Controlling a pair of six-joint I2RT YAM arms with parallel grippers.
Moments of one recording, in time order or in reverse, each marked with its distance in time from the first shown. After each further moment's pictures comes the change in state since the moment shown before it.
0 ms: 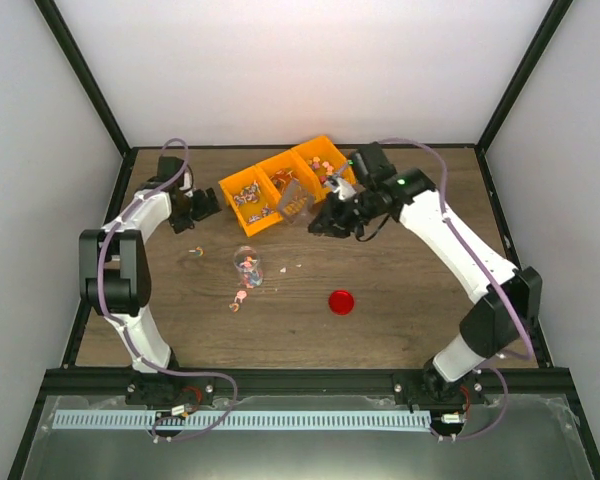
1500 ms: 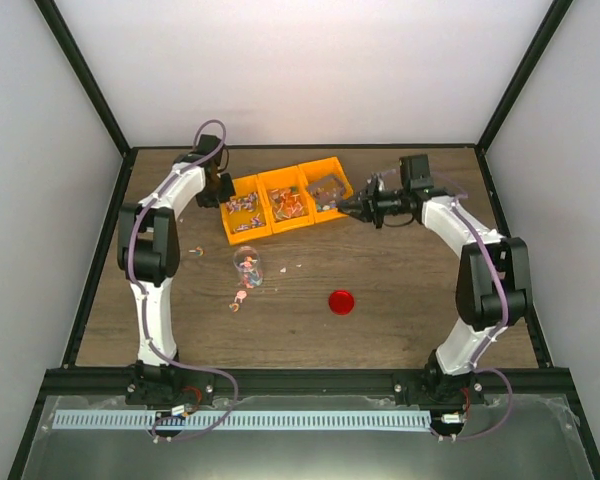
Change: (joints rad) left arm -0.146 0.330 0.475 -0.211 -0.209 -0.028; right arm -0.412 0.115 -0.351 0.680 -0.473 0.357
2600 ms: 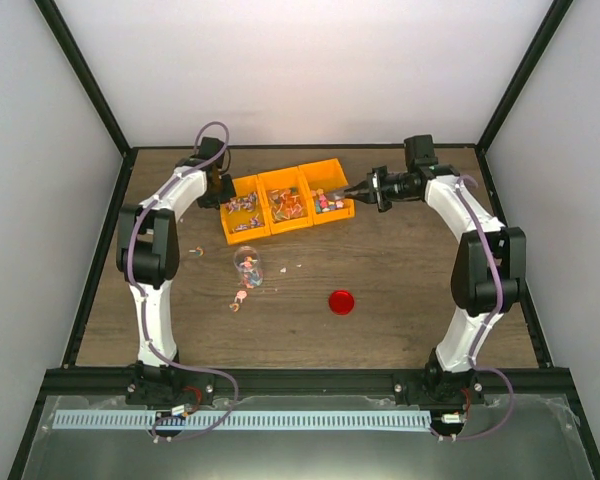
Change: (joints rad) left arm -0.010 -0.031 -0.071 0.080 -0.055 0.000; right arm -0.037 0.084 0.182 -0.216 0.110 0.435
